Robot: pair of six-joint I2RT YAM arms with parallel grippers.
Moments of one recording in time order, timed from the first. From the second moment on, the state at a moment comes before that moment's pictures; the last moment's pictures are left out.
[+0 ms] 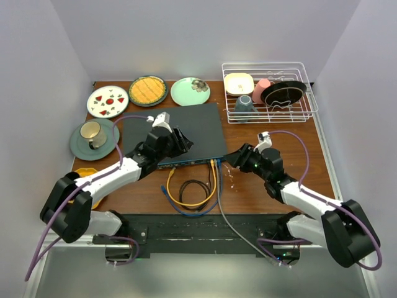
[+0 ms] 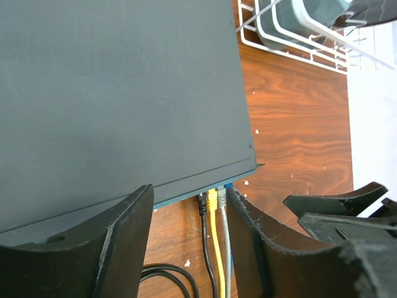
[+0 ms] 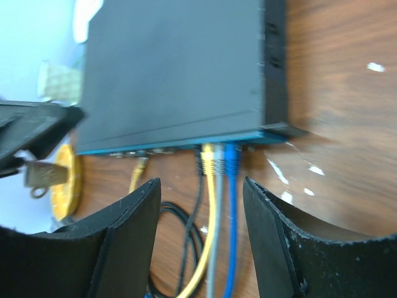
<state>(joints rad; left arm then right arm) -0.60 1.32 0.74 0.07 -0.08 -0.83 0.44 1.10 0.33 0.42 -0.16 0.83</state>
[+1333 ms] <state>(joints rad) -0.57 1.51 0.78 0.12 0.02 -0.85 0.31 1.98 0.24 1.45 -0.54 1.29</state>
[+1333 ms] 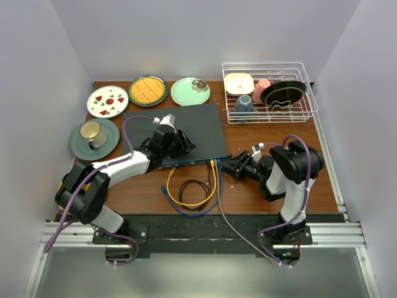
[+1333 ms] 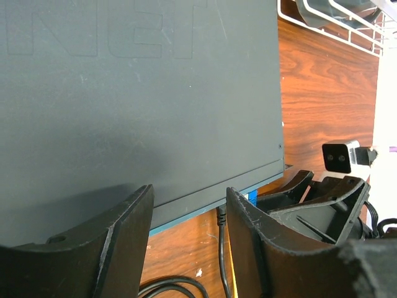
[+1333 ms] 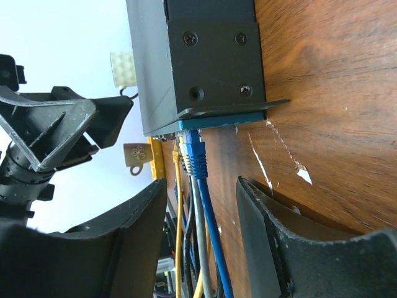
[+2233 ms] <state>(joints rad) -0.56 1.52 0.75 0.15 0.02 -0.86 0.41 1.83 0.16 1.36 -0.28 1.20</state>
